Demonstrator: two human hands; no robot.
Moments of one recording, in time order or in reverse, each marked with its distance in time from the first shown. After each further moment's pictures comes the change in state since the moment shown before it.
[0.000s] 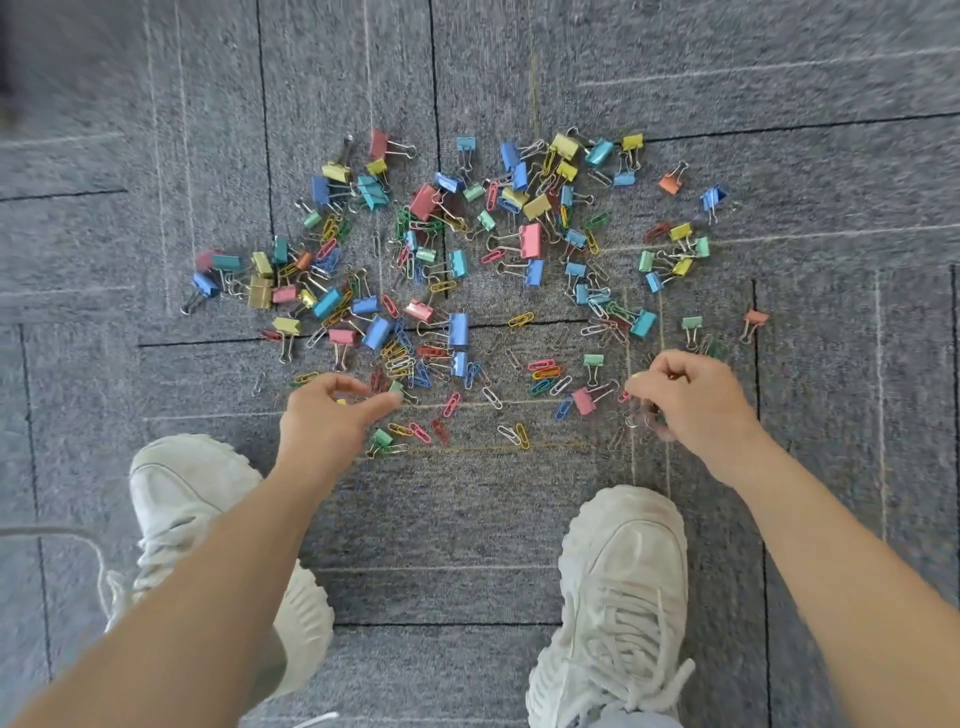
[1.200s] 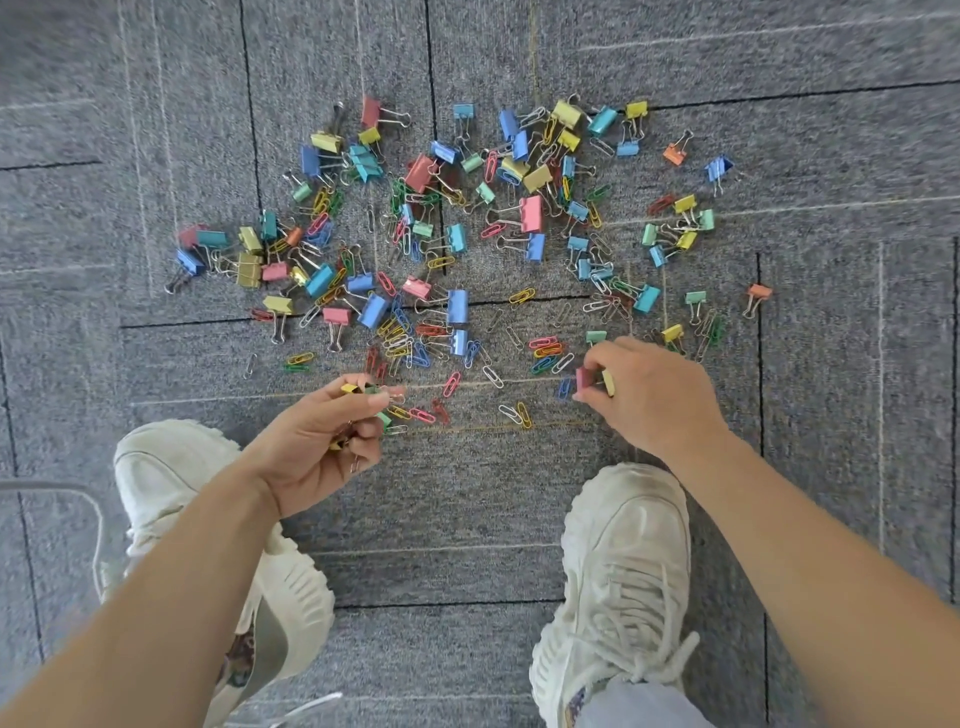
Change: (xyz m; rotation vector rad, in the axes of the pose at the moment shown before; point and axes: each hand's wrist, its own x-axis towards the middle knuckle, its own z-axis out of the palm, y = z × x) left_hand -0.013 -0.014 -0.023 -0.911 -0.800 -0.264; right_hand 0.000 0.007 0.035 -0.991 0.044 -0.501
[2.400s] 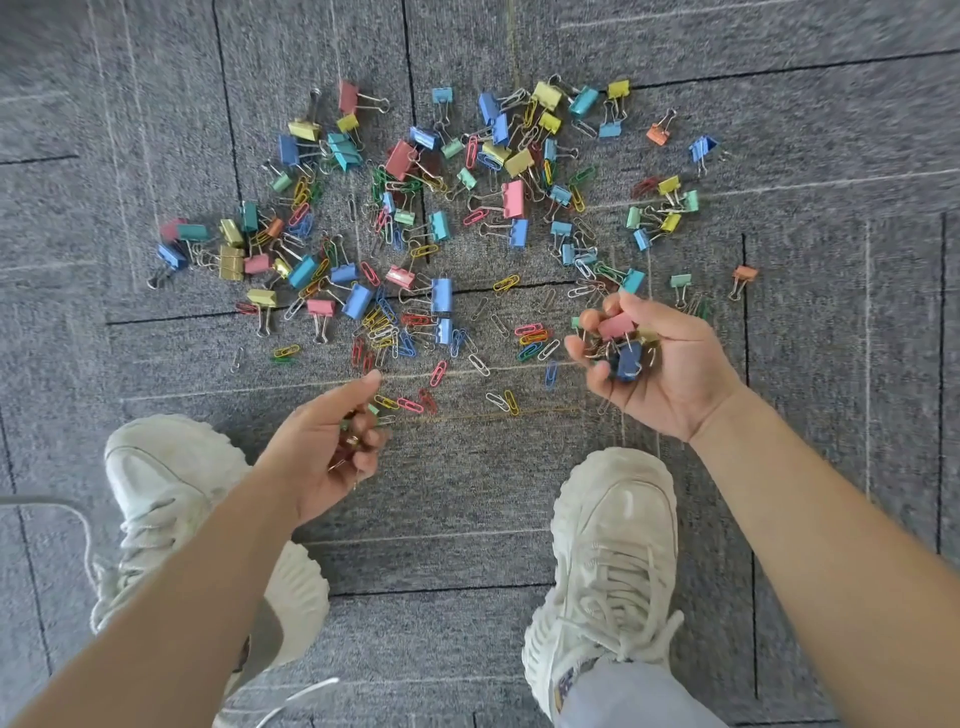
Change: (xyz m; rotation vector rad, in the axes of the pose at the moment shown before) left_hand 0.005 -0.023 0.010 0.130 0.301 -0.006; right_hand -0.004 0.001 -0.035 2.097 -0.335 0.483
